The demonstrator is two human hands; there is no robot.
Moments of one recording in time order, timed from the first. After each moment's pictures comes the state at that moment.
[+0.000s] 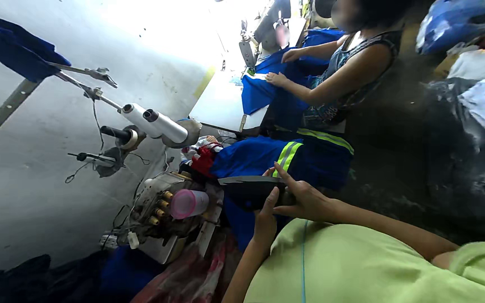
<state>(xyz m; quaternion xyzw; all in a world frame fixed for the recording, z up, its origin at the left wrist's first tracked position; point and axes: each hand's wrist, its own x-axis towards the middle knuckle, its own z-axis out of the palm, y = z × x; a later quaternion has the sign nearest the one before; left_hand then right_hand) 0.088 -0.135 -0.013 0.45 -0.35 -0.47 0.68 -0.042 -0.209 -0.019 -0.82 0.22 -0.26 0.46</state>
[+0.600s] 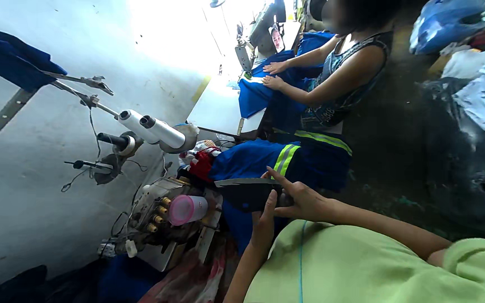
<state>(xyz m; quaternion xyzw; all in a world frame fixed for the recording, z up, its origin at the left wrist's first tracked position) 0.085 -0.132 -0.008 0.49 -0.37 -0.43 0.66 -0.041 -0.217 -0.019 -0.81 0.18 -0.28 0.48</state>
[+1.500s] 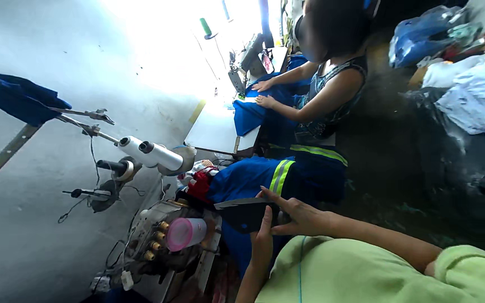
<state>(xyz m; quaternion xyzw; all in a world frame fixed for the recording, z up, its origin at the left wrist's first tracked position) 0.082 -0.139 -0.007 0.49 -0.36 -0.42 0.67 -0.046 -0.223 -0.017 -0.81 0.16 -0.24 0.52</state>
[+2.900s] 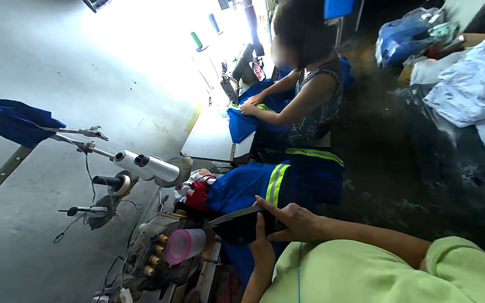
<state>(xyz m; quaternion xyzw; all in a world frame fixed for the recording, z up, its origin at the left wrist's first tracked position) 0.071 -0.140 -0.024 0.50 -0.31 -0.34 0.73 -0.047 -0.216 -0.025 -0.85 0.17 -0.27 0.42</state>
